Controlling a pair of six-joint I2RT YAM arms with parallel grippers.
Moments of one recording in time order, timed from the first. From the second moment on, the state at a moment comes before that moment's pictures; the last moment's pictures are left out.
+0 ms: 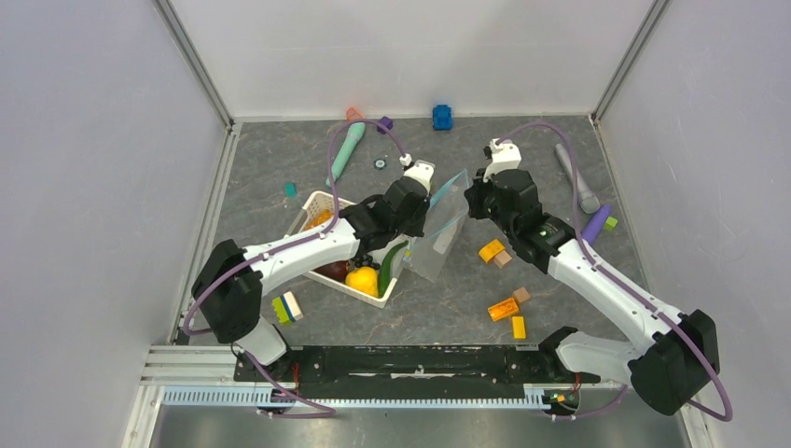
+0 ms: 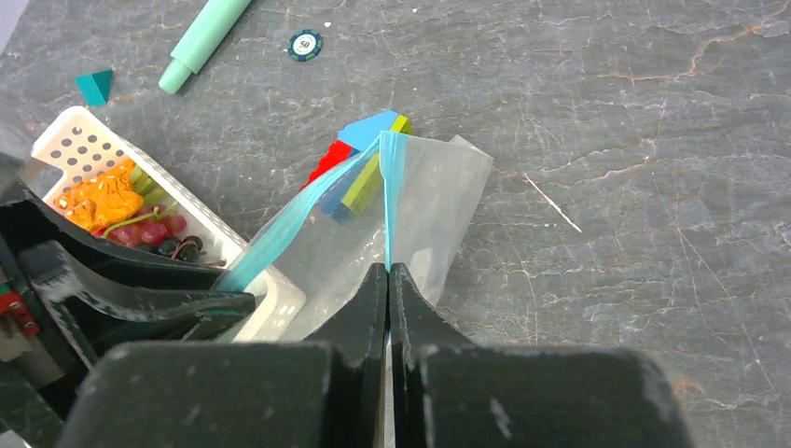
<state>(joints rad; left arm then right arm) -0.90 1.60 1.19 -0.28 -0.30 -0.36 0.58 1.14 0.90 -0.15 0.23 0.31</state>
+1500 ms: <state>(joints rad) -0.90 1.44 1.10 0.06 -0.24 -0.39 0.56 1.19 0.91 -0.20 0.30 0.39</state>
